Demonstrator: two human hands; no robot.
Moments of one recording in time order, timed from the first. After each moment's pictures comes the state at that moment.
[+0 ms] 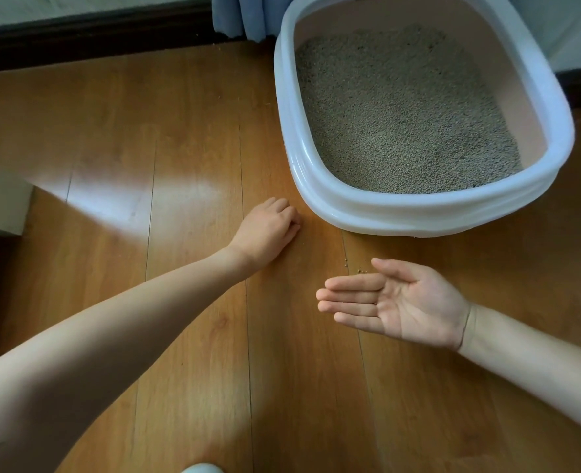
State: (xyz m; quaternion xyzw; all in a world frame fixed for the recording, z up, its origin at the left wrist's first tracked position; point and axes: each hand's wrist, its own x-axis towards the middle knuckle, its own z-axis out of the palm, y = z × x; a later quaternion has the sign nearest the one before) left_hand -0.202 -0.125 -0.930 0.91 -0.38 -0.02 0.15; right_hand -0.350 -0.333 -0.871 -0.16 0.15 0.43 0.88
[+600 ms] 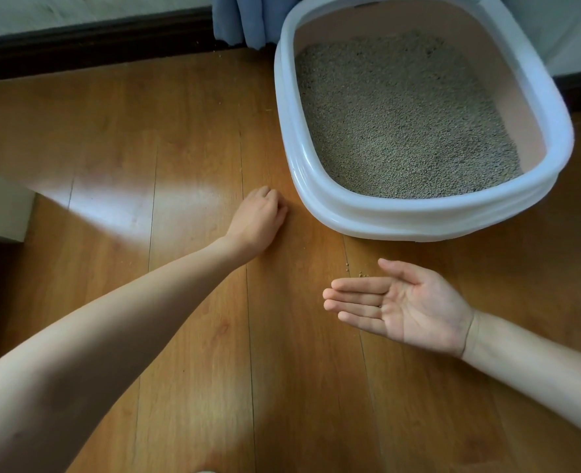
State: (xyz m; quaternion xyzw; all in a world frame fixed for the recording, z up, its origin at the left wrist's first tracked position) left_hand -0.177 -0.123 -0.930 0.95 -0.26 -0.06 0.17; right_hand -0.351 -0.339 -0.881 -0.14 0.16 0.41 0.89
